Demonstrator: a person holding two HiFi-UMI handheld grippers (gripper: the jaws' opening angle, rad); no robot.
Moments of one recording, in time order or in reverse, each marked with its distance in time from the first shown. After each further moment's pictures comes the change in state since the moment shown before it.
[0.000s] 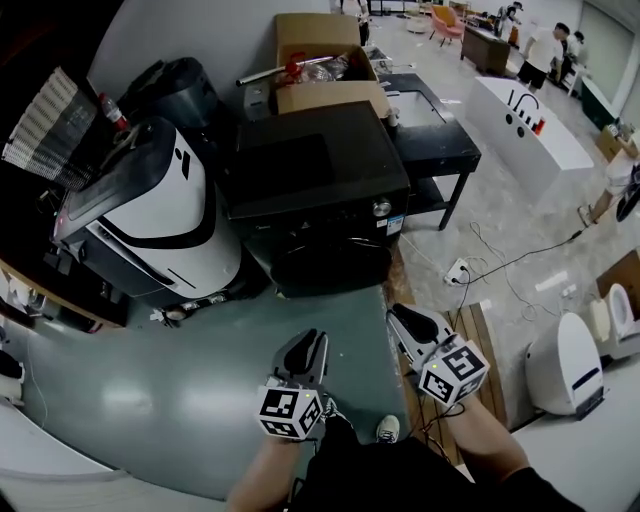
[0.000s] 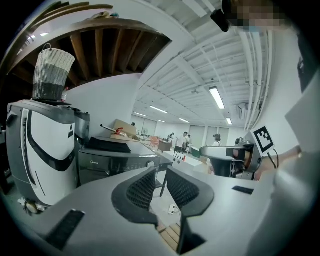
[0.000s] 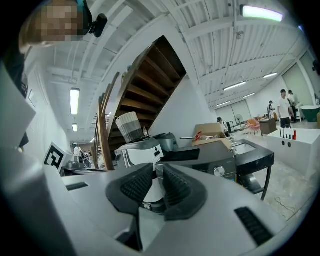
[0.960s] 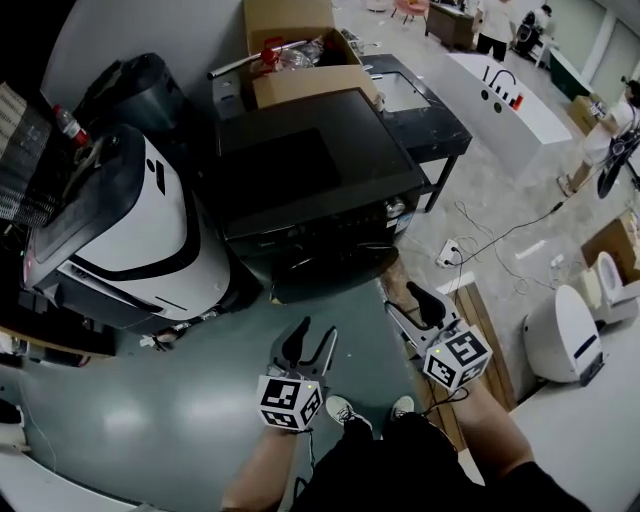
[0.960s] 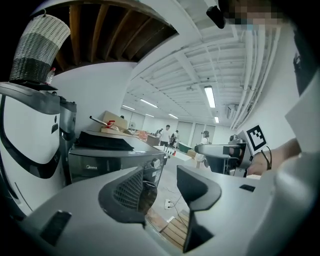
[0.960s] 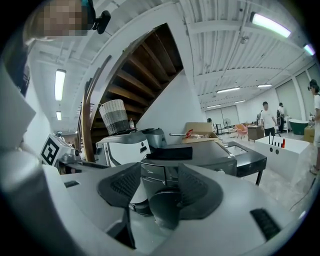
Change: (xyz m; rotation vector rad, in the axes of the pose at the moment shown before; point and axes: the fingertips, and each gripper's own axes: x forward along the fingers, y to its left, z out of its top) left arm 0.068 0.129 -0.001 0.010 0.068 -0.177; right arm 0.130 -0.020 -0.020 -0.058 0.046 -0.164
